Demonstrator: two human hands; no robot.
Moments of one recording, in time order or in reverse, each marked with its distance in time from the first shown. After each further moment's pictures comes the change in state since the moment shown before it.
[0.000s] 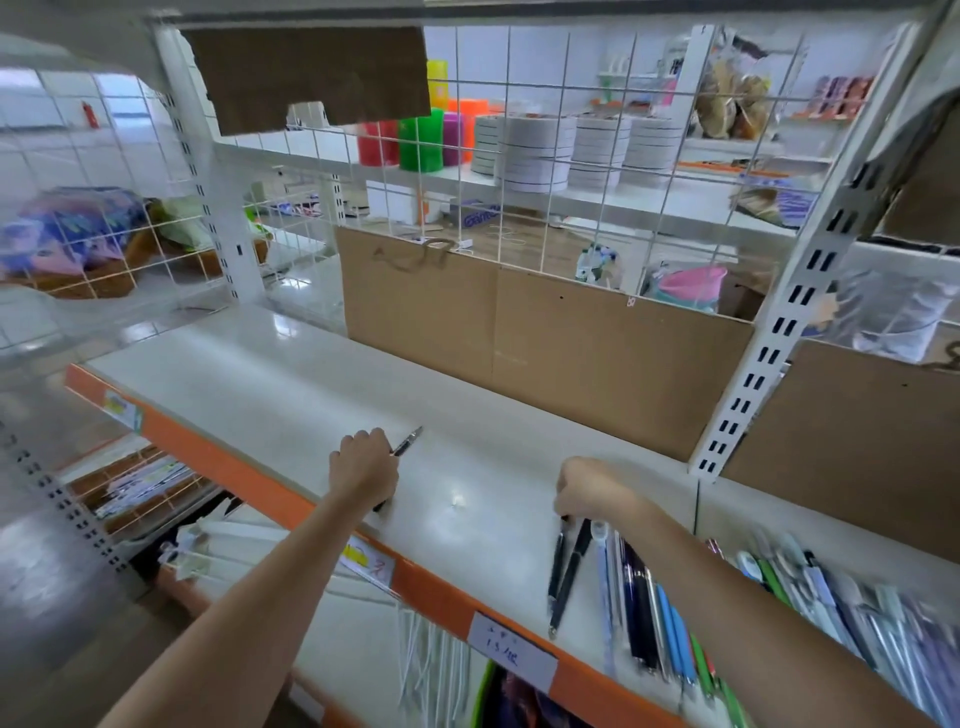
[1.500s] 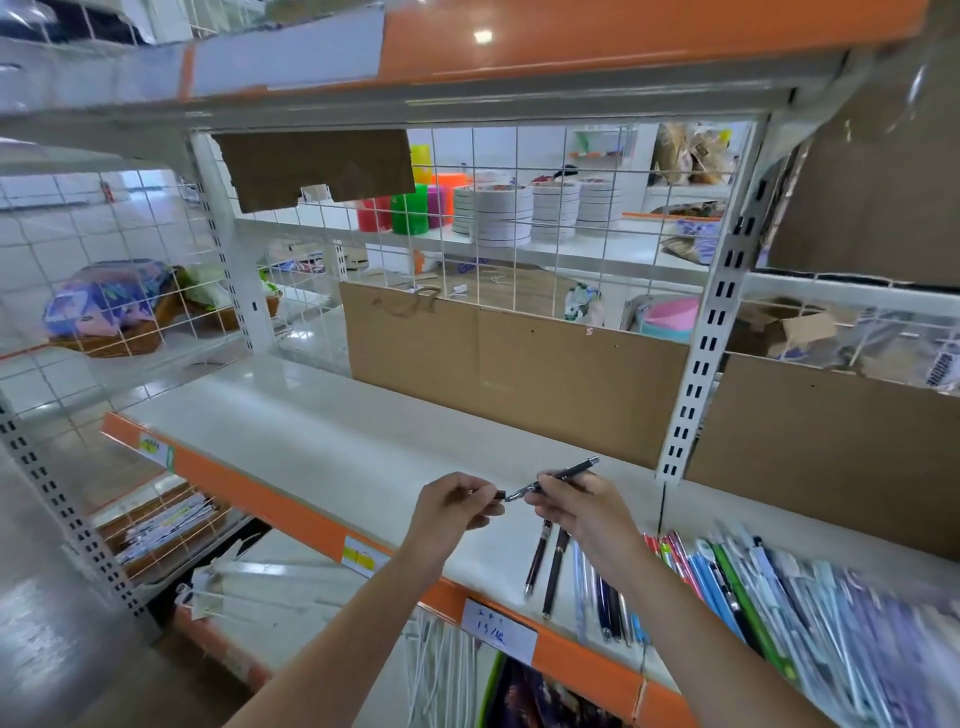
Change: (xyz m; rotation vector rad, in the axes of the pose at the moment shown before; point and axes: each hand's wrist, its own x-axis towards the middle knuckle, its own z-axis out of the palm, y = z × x) left_hand -0.132 0.080 -0.038 -1.353 -0.221 0.130; right_hand -0.098 0.005 0.013 1.591 0.170 -0.287
